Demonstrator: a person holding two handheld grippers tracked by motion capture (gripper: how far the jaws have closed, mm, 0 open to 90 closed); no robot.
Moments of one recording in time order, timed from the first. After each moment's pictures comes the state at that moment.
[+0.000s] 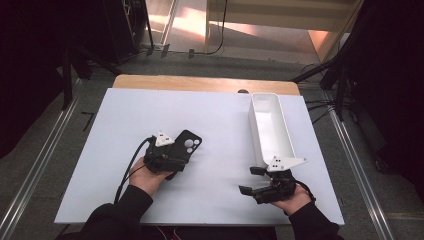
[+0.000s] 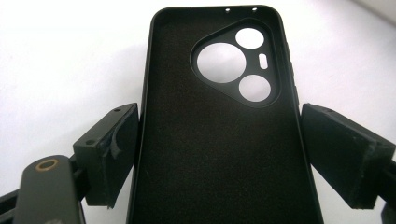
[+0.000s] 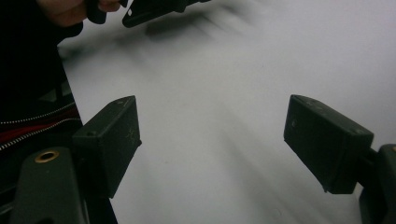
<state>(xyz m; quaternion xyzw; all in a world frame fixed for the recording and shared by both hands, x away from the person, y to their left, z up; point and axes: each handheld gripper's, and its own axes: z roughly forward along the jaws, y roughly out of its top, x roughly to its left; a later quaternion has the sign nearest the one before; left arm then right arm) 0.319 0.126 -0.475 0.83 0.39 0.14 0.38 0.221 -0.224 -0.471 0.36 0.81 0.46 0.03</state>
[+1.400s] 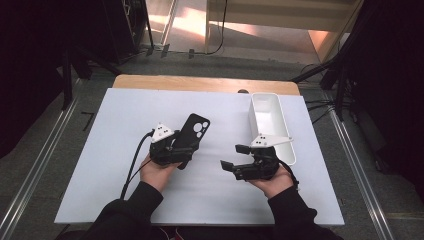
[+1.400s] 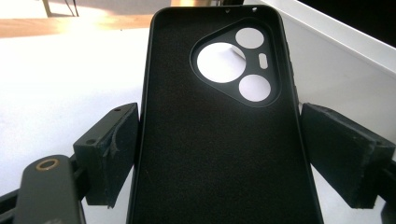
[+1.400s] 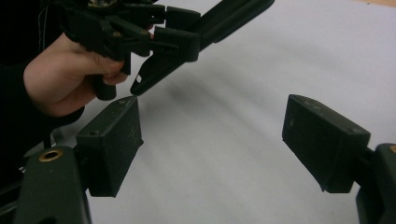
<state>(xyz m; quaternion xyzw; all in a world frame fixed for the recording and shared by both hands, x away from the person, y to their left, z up) 0.319 0.112 -0.463 0.75 0.40 0.15 0.51 0.257 -0.175 -0.424 0.39 0.78 0.48 0.07</state>
